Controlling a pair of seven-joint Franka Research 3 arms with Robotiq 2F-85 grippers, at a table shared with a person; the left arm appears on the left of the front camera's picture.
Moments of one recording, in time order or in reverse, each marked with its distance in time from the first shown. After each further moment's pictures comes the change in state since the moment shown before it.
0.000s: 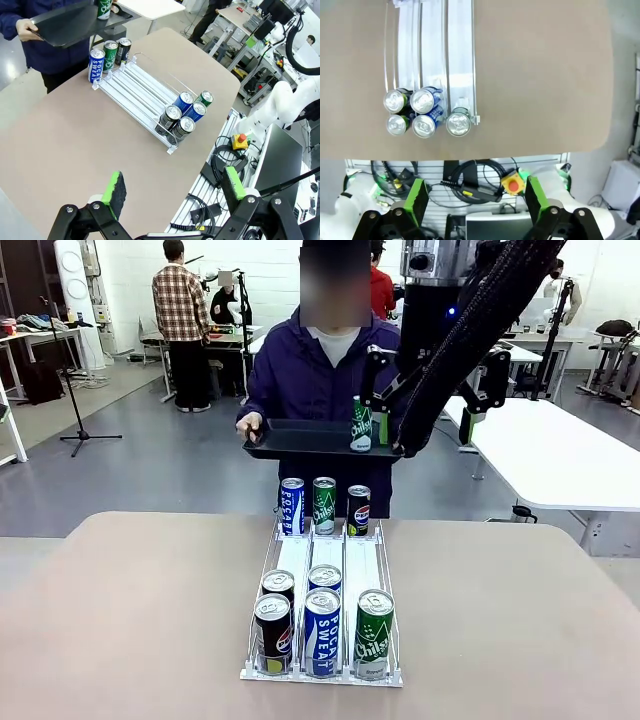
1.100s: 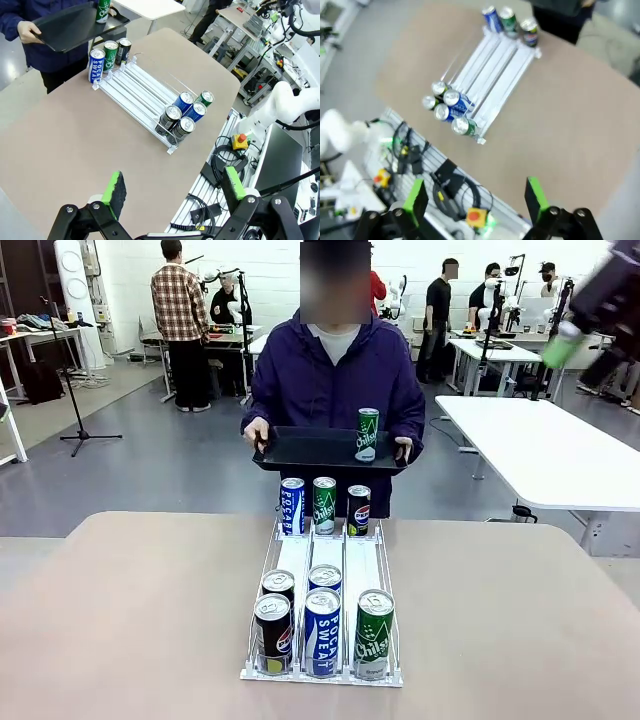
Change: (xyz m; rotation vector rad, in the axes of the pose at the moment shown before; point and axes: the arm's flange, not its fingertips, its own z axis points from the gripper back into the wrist) left arm 0.000 0.000 0.000 0.001 0.000 0.000; right arm 0.002 -0.251 0.033 0.527 -0.260 0.557
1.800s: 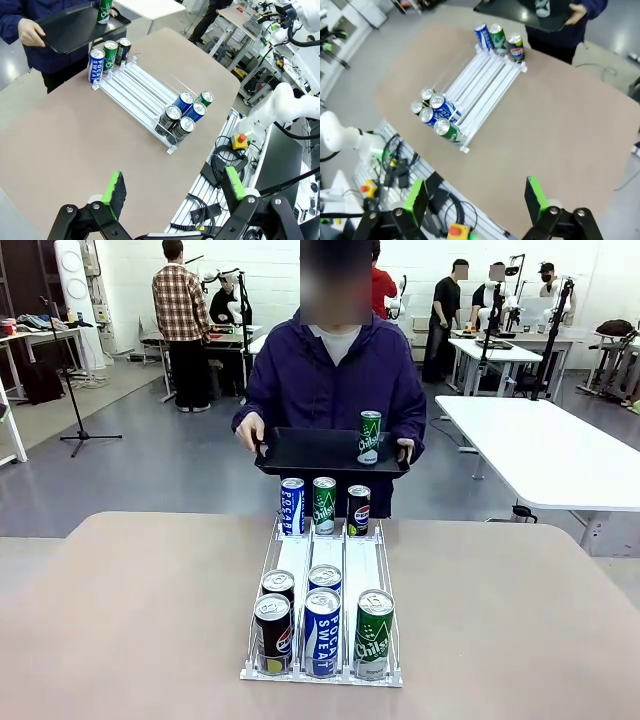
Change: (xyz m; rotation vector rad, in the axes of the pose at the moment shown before) left arm 0.000 0.000 0.000 -0.001 0.000 0.000; right arm -0.098 -0.051 0.010 0.001 -0.214 0.005
